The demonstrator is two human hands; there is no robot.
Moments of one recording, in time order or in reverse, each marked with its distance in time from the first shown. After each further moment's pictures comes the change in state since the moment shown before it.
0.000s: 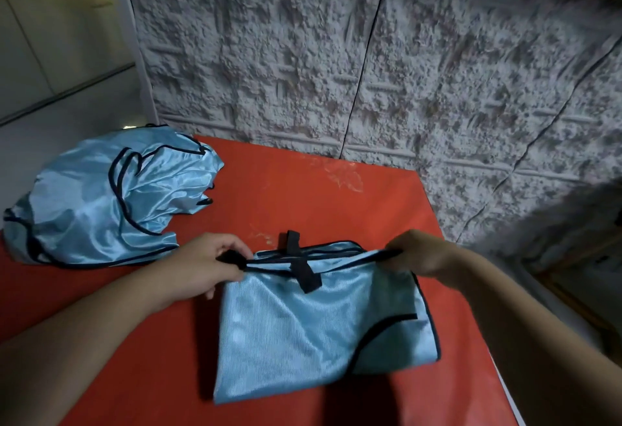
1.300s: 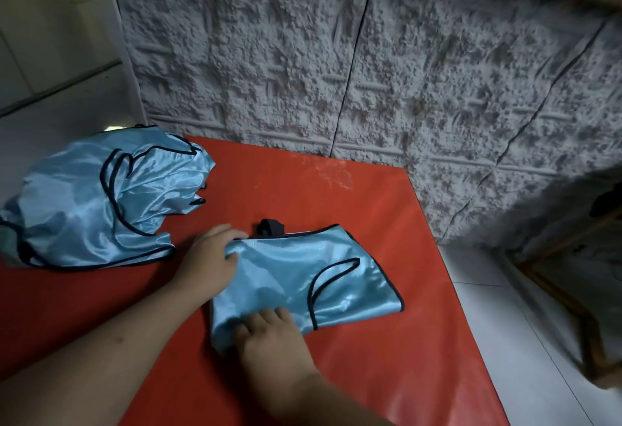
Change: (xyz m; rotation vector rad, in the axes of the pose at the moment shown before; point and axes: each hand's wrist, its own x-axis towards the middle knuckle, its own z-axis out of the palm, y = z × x) left_hand 0.064 -0.060 0.038 0.314 0.401 0.212; right_hand -0.048 -0.111 0.233 -0.617 0.449 -0.626
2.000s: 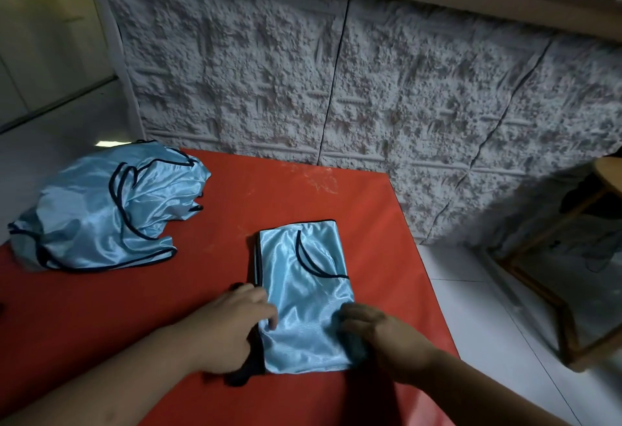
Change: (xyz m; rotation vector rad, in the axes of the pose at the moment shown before) left_hand -0.107 0.072 -0.034 0.246 -0.617 0.391; right_hand -0.118 0.152 -0.062 0.419 -0.242 -0.044
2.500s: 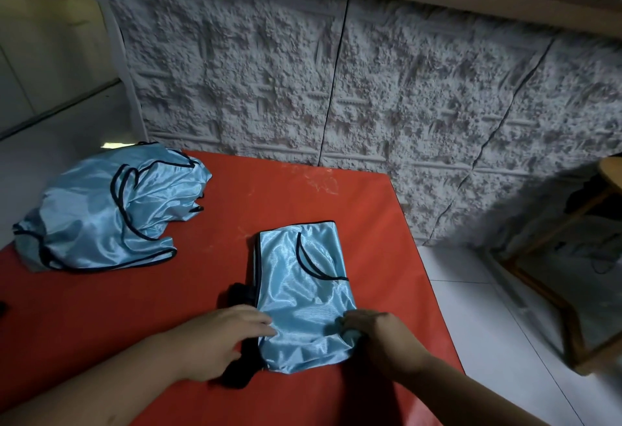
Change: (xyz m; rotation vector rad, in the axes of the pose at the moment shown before) left_hand -0.003 -0.034 0.026 0.001 -0.093 0.121; right_hand 0.002 0.008 0.017 0.167 0.145 0.169
